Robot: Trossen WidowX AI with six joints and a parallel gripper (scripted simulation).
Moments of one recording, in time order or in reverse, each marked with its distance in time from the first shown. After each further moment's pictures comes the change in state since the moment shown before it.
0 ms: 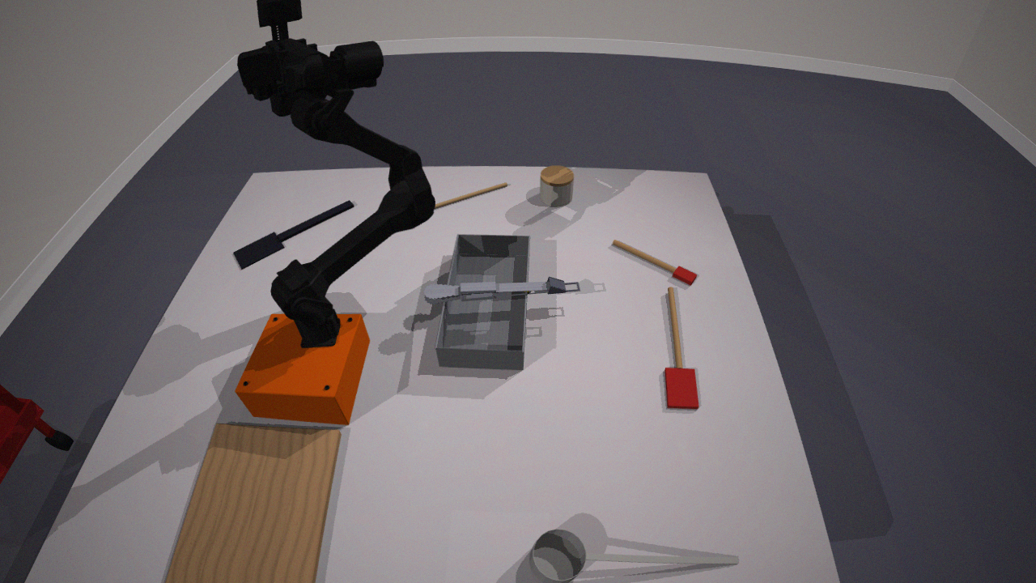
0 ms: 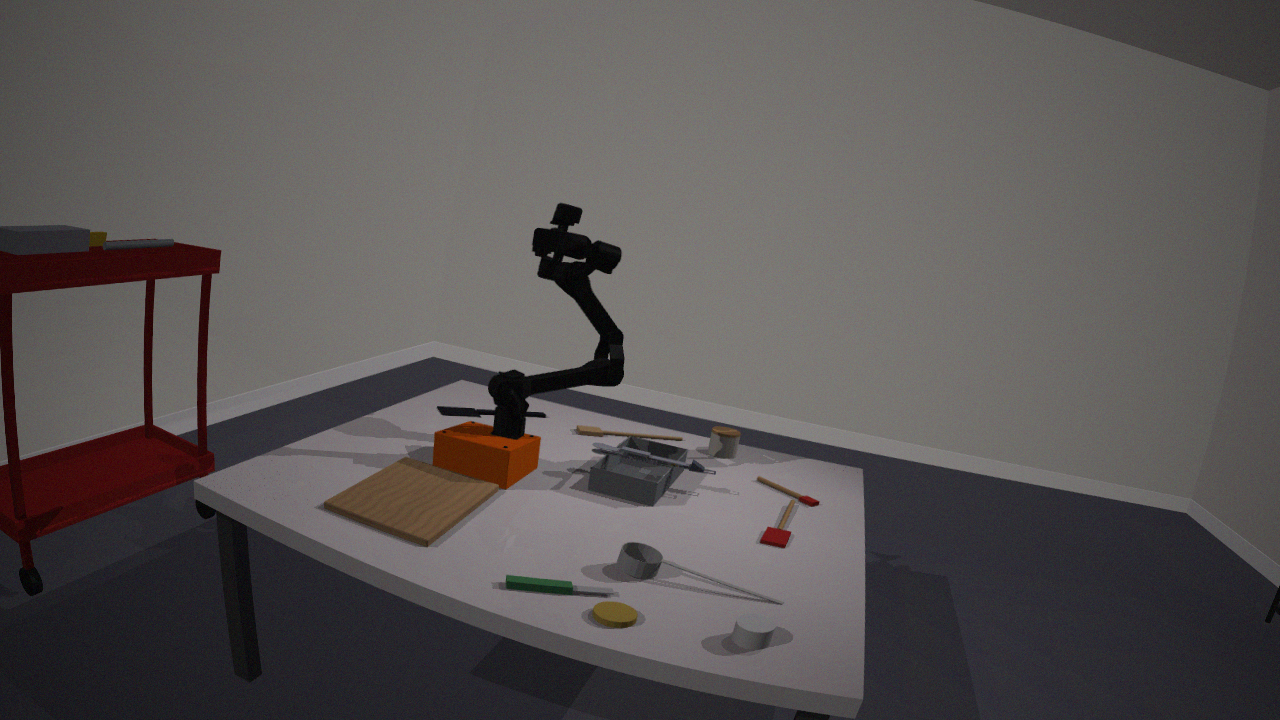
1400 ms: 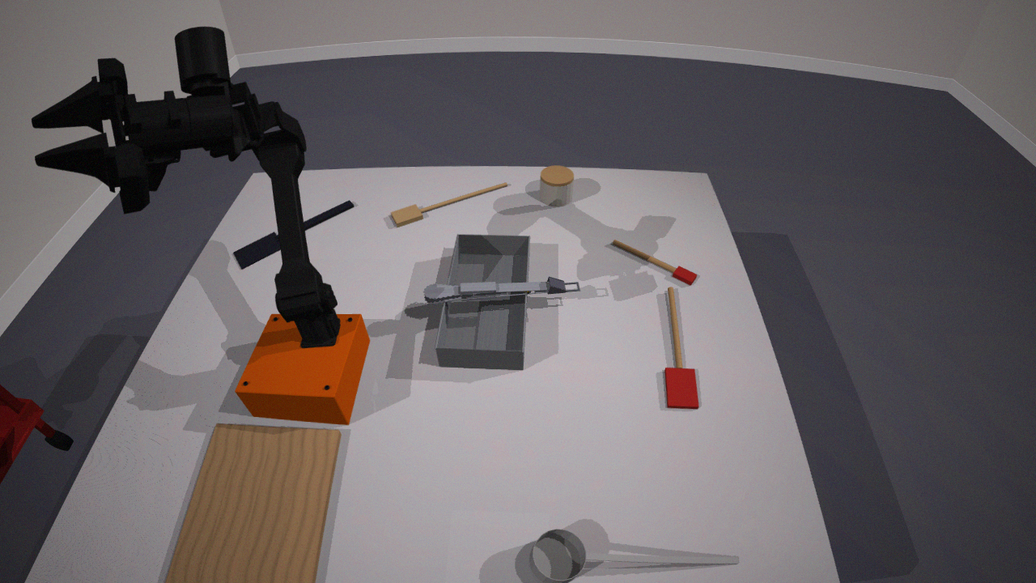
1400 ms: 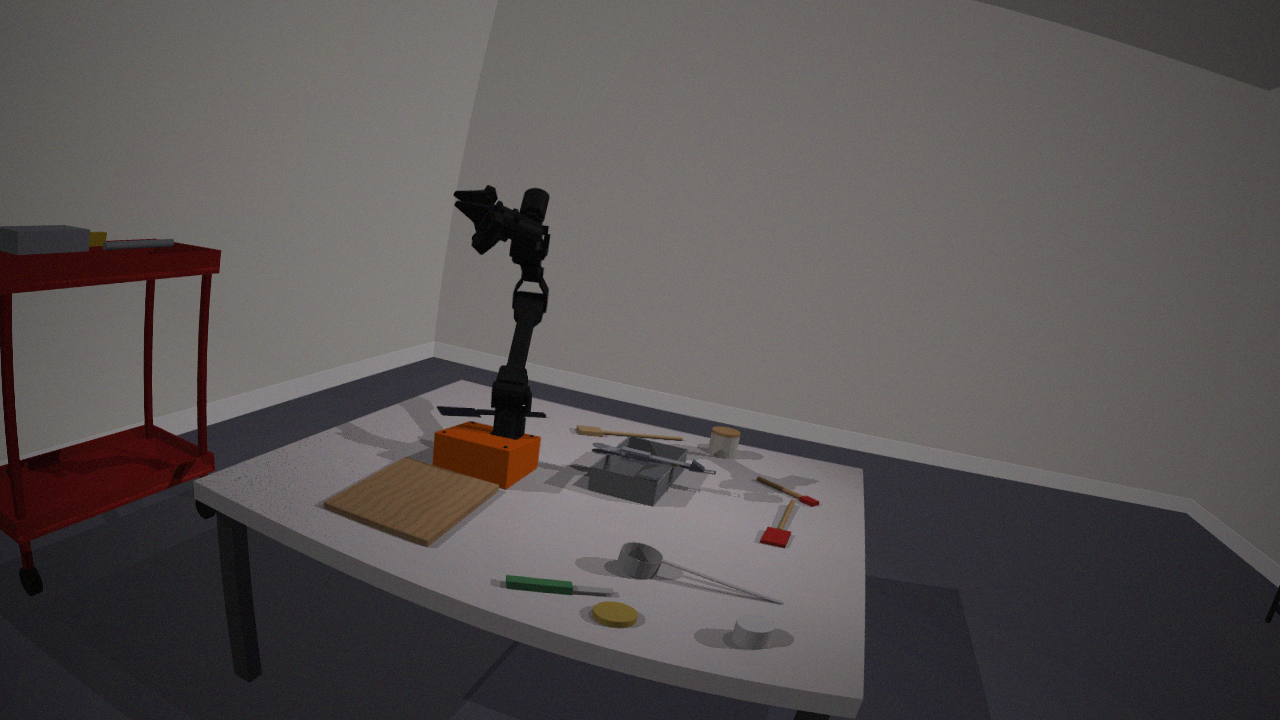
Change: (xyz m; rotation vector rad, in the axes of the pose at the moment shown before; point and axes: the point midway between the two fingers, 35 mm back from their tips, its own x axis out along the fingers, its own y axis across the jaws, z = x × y) arm -0.240 -0.035 0.311 -1.366 -0.803 -1.515
